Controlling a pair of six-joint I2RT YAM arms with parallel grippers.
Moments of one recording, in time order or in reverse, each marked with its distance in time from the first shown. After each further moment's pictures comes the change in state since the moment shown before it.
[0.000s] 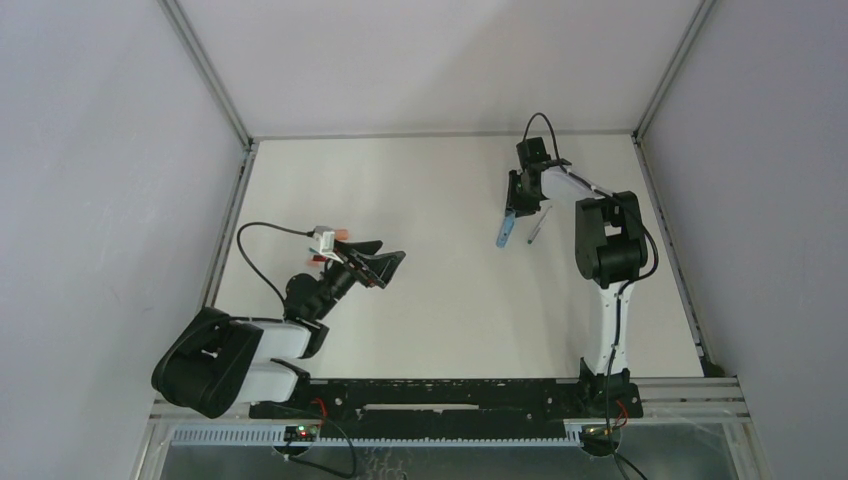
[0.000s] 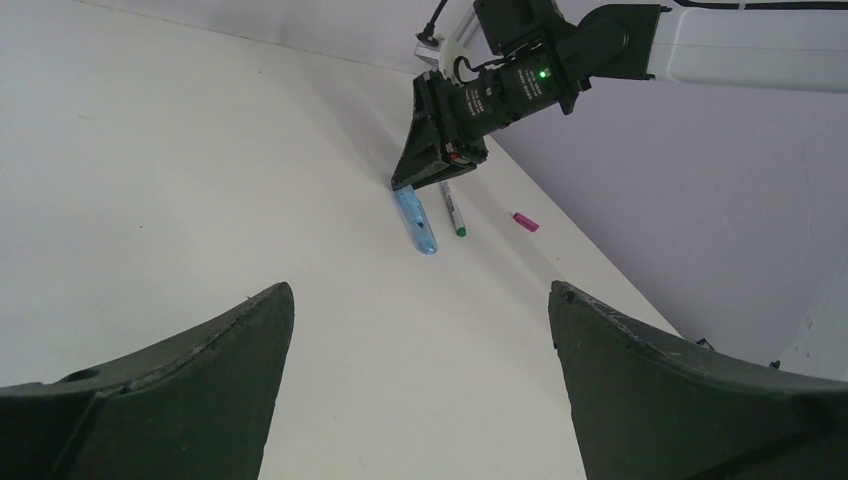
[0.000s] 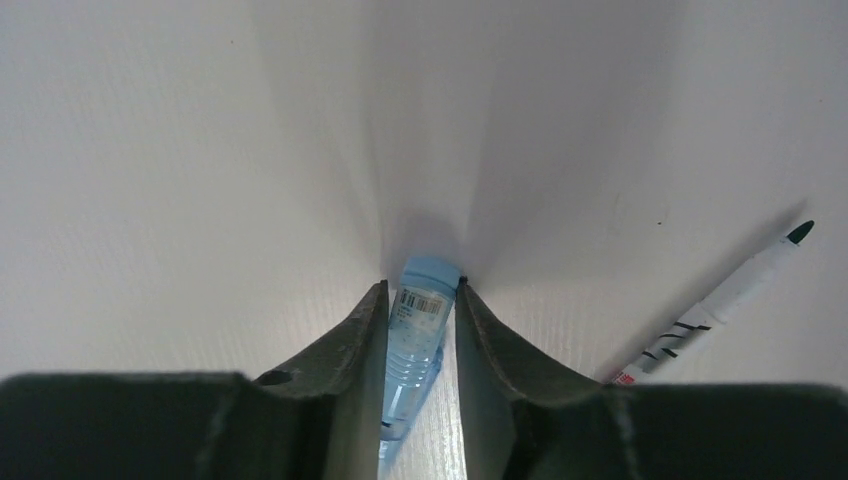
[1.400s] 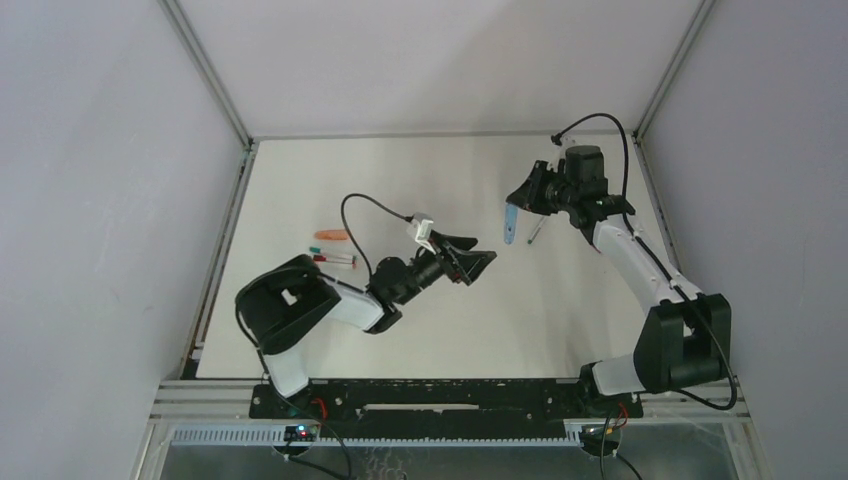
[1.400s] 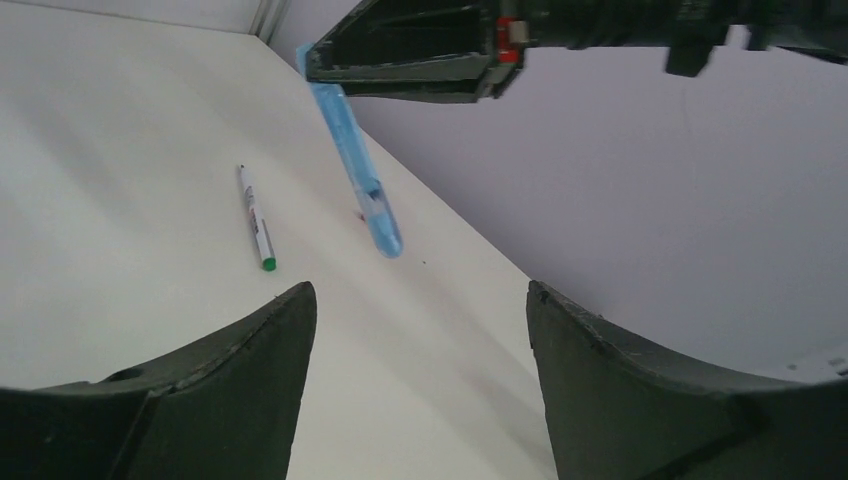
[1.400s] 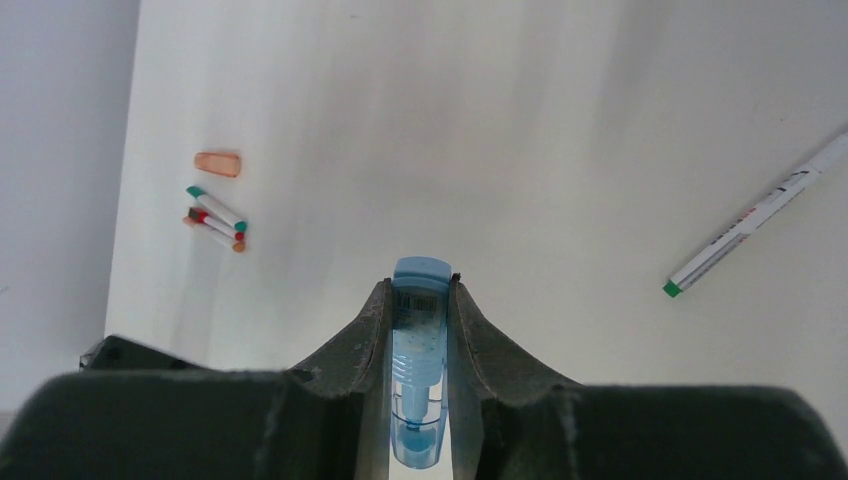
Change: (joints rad) left arm -0.495 0.451 0.459 0.043 -0.241 0.001; right arm -0.027 -0.728 -0.486 0.241 -0.307 0.117
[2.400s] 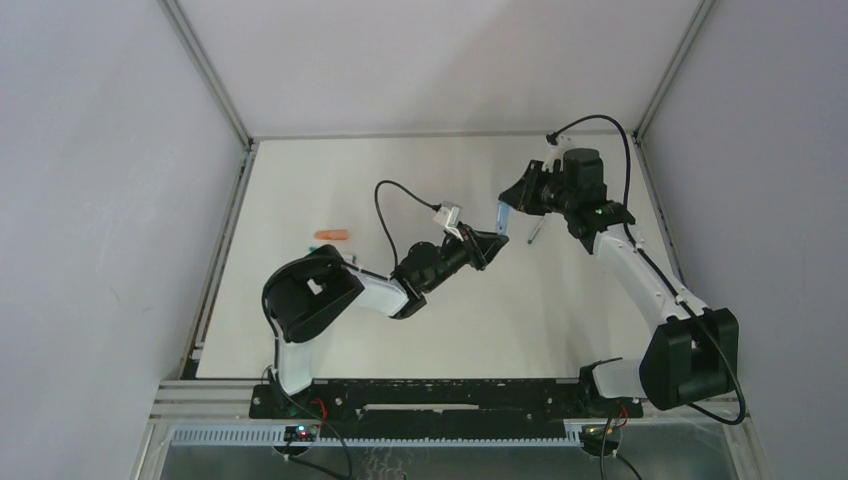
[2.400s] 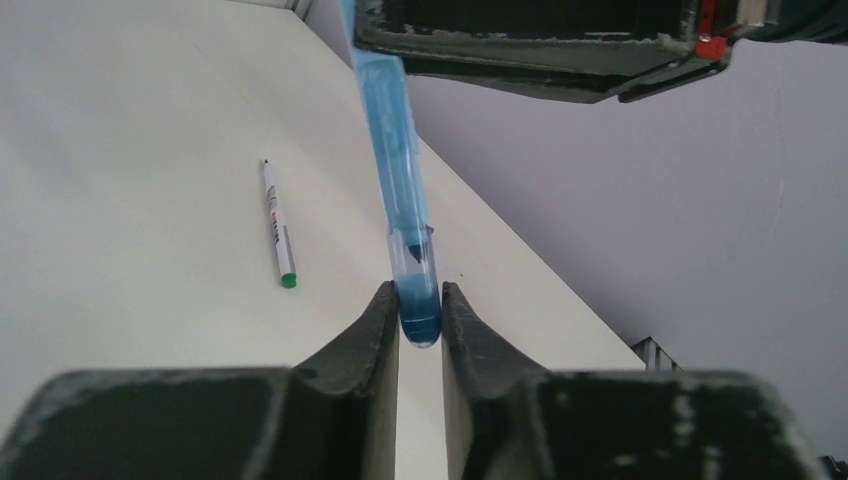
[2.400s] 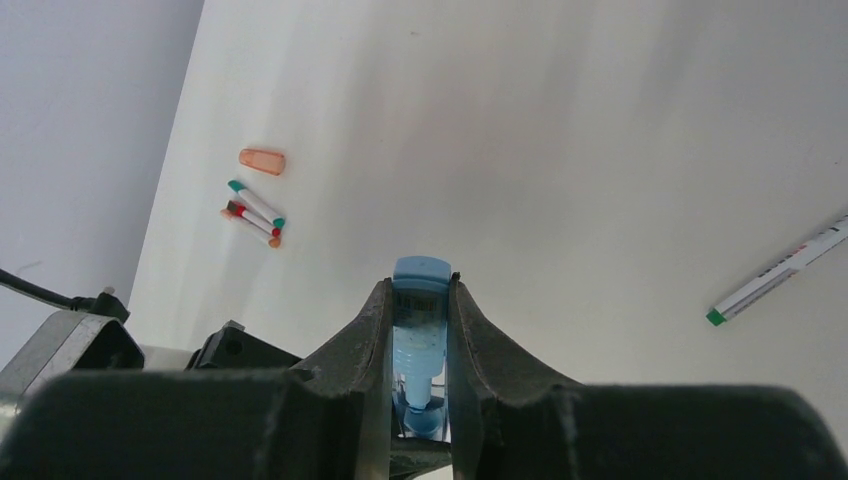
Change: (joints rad) left arm -0.026 0.175 0.263 -0.173 -0.076 0.021; right arm 0.055 -0.084 -0.040 0.070 -0.015 0.014
